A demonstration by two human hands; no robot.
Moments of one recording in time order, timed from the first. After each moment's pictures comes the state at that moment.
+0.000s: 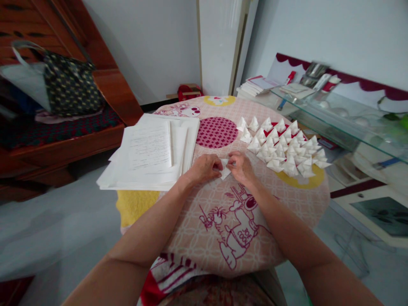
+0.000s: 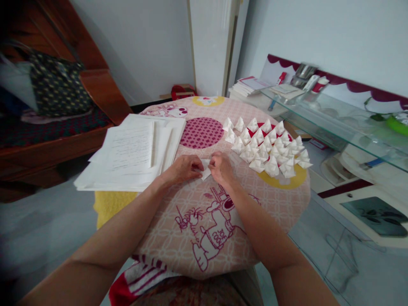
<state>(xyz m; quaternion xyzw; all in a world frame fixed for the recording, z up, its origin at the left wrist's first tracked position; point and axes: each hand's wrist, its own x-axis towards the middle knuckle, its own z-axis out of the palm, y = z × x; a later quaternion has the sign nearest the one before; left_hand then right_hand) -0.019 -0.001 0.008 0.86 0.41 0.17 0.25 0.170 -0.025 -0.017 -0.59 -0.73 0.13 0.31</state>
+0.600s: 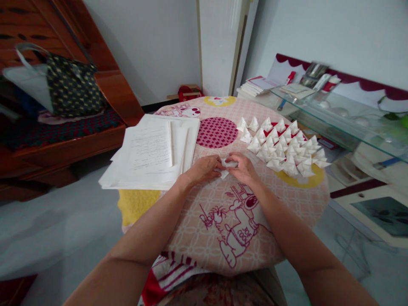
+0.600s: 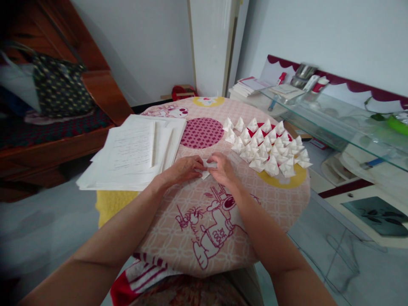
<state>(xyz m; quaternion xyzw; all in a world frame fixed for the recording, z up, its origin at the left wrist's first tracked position) -0.024 -0.002 0.016 0.92 0.33 0.08 0.18 0.174 -0.033 -0.014 -0.57 -0.72 0.19 0.34</state>
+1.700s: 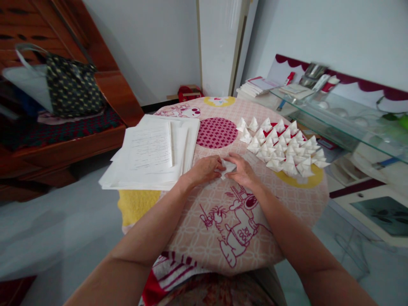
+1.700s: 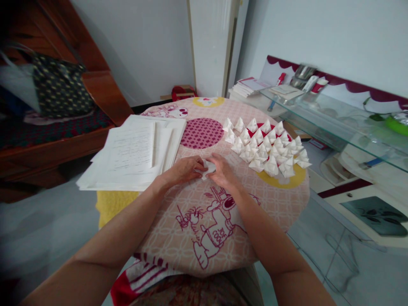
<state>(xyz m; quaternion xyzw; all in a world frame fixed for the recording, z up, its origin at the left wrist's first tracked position) -0.022 -0.004 0.017 0.93 0.33 0.07 0.16 0.177 -0.038 -0.024 -0.56 -0.74 0.21 0.31</state>
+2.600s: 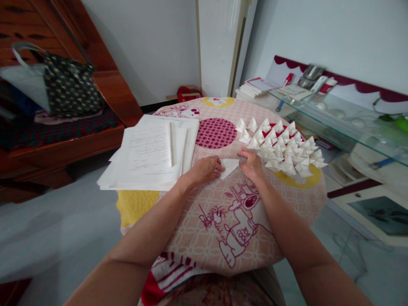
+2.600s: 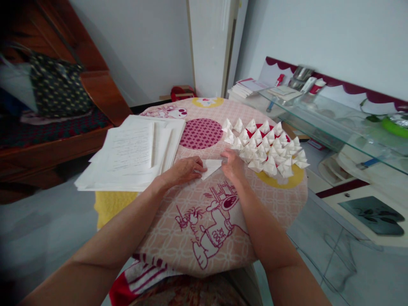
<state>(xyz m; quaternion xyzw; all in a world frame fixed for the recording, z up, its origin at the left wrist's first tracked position) -0.021 -0.007 0.020 0.92 0.33 0.08 0.19 0.213 -0.018 -0.029 -0.65 -0.66 0.11 0.37</state>
